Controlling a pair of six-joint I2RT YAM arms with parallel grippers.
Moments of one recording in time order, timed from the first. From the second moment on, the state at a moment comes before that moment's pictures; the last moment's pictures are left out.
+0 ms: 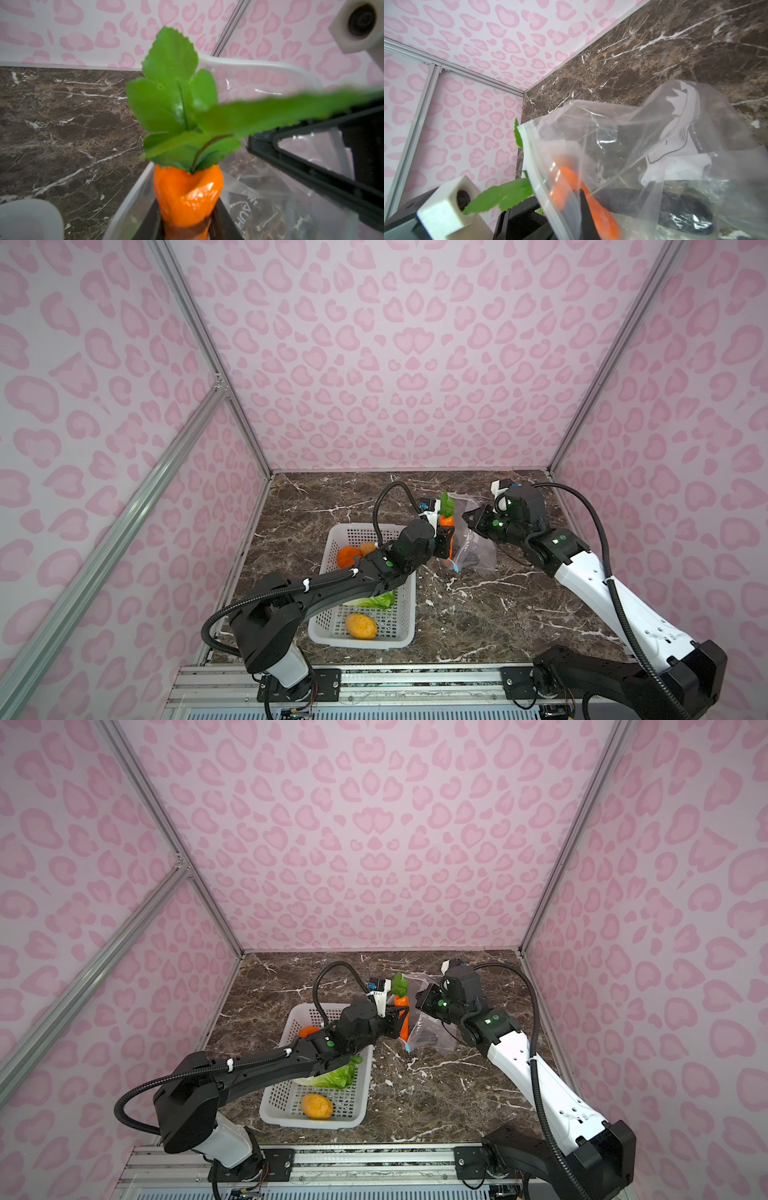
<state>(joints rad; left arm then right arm) -0.95 1.61 1.08 0.17 -0.19 -0.52 0.44 1.20 1.10 -0.47 -0.17 0.86</state>
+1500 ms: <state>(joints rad) -0.84 1.60 1.12 -0.18 -0.06 -0.67 0.44 1.23 1.10 -0.44 -0.20 0.80</state>
